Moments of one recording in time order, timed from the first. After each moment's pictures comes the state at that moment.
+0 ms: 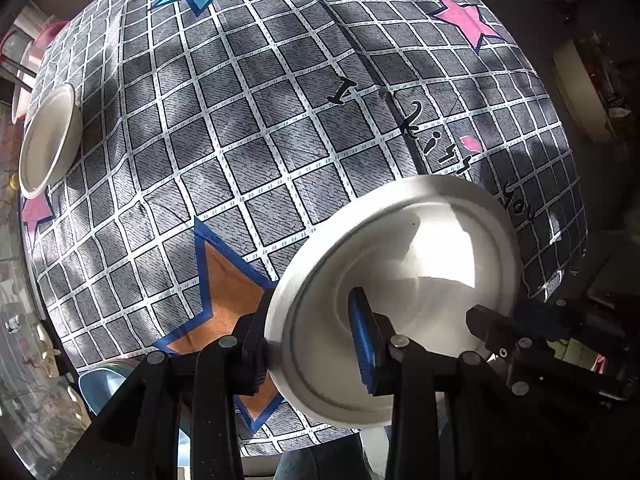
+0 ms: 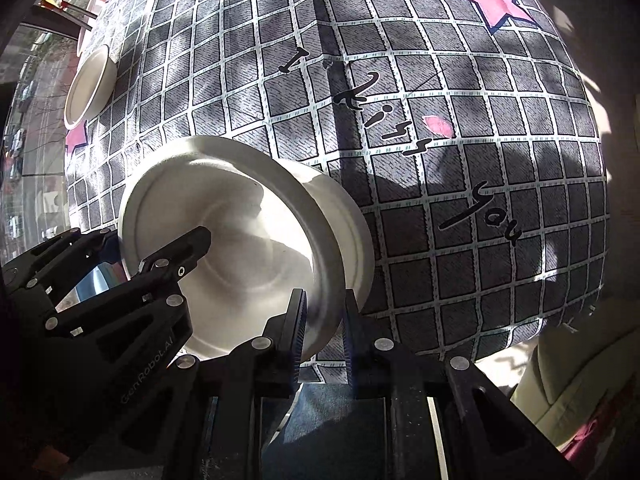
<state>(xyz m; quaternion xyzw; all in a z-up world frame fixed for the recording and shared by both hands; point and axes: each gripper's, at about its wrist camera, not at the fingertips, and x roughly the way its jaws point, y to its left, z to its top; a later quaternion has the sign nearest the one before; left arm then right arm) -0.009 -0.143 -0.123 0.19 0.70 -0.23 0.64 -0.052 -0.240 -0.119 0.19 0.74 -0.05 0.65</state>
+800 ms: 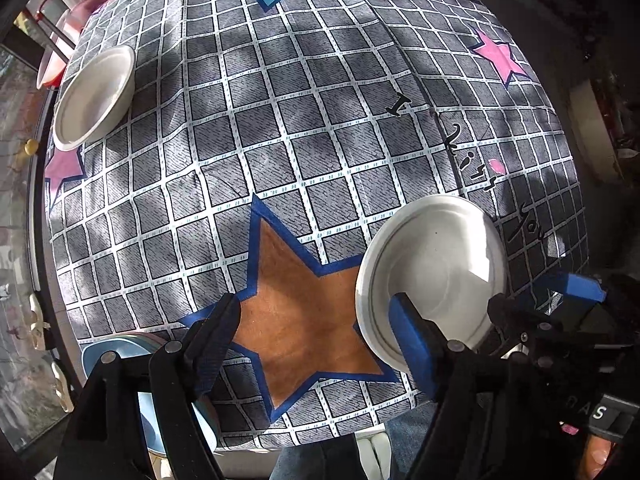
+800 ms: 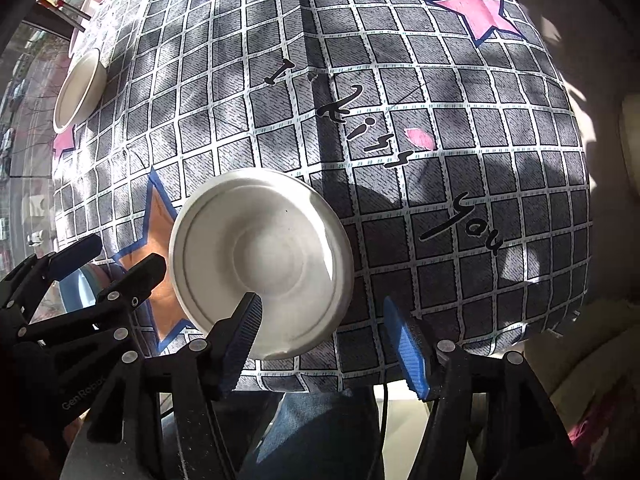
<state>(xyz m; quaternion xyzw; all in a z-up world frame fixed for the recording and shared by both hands) -0.006 -0.073 -0.111 0.15 0.69 -0.19 0.69 -0.054 -0.239 -0.109 0.17 0.72 -0.08 0.67</state>
